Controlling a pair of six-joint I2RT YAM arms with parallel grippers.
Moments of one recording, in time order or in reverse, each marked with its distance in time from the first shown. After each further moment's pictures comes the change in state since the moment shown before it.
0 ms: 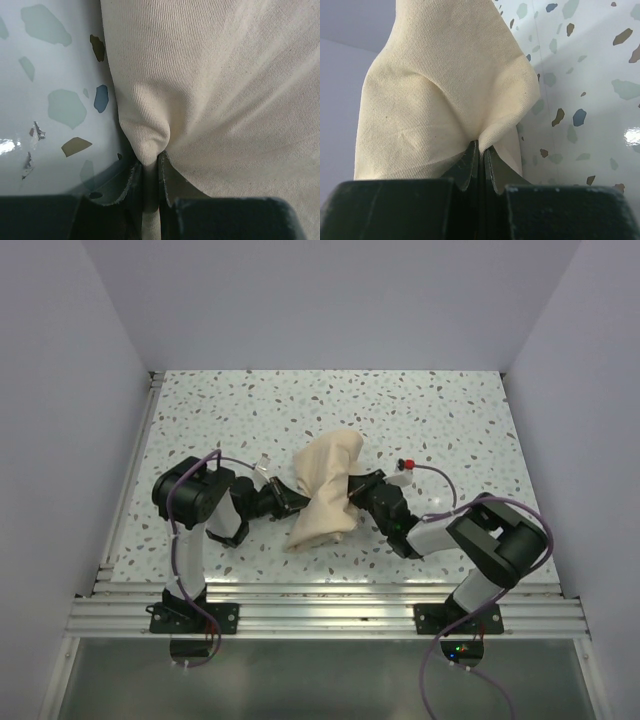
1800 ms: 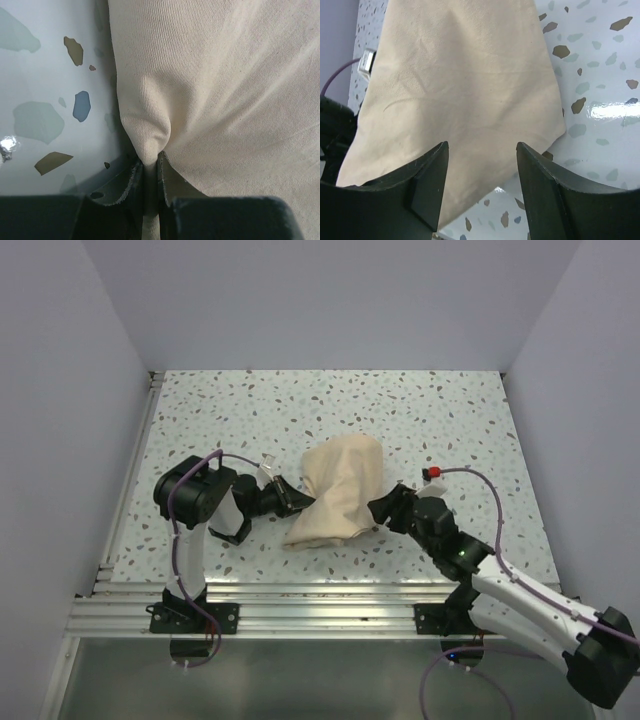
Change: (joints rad) left arm -0.009 0.006 0.031 -0.019 0.031 0.013; right arm -0.019 -0.810 -0.060 -0.916 -0.073 -0.309
